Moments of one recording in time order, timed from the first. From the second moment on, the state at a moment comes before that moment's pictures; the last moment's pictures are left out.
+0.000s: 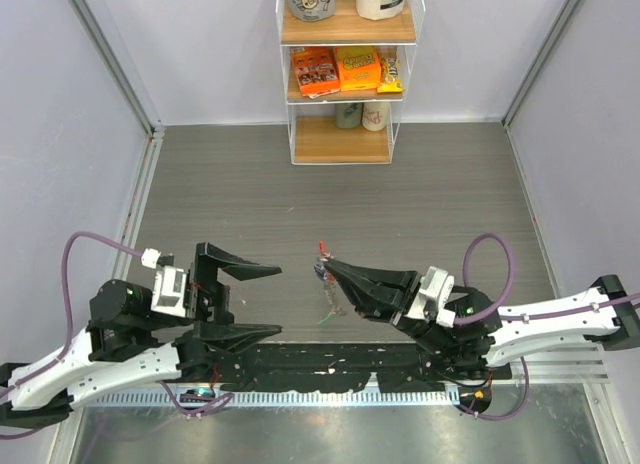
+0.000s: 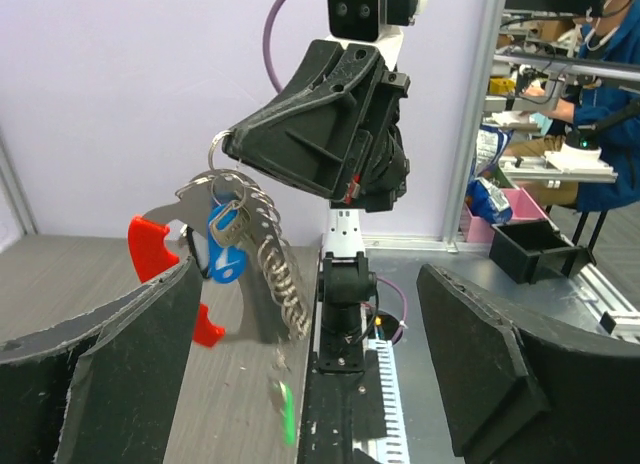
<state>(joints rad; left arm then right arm) -1.20 0.37 0.75 0.00 0.31 -0.13 1.65 0.89 0.64 0.98 0.42 -0.41</state>
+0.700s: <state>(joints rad) -1.20 0.25 0.61 -0.20 -0.04 -0.19 1.28 0.63 0.44 0.33 0.82 -0.12</state>
